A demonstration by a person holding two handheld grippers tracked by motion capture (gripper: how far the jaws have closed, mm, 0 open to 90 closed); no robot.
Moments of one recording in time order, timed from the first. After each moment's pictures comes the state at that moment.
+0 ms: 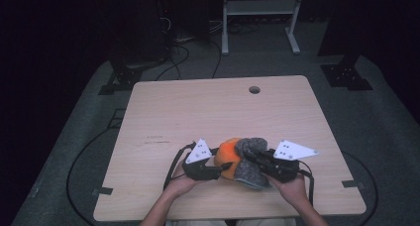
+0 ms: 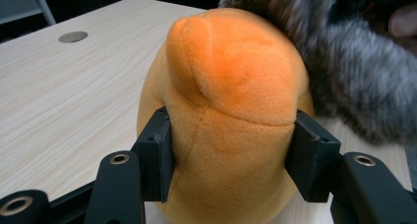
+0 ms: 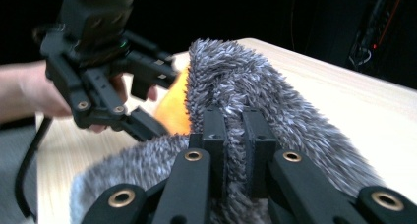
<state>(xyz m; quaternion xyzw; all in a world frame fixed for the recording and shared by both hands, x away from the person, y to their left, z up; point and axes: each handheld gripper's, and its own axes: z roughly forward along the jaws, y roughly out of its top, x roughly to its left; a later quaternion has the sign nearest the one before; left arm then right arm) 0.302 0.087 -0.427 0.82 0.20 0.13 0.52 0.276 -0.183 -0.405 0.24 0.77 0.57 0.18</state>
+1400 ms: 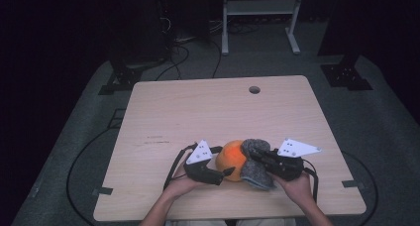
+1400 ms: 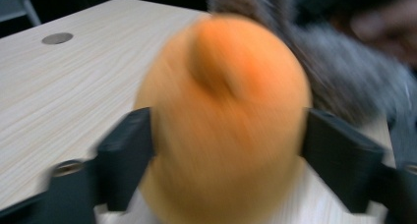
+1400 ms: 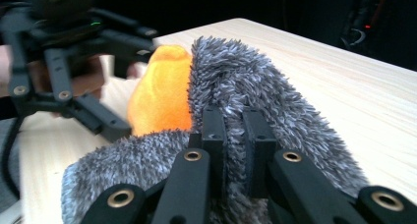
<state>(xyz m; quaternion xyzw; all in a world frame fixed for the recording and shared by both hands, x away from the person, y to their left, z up) 0.304 0.079 -0.431 0.82 0.20 0.12 0.53 0.282 -0.197 -0.410 0.26 0.77 0.55 0.16</state>
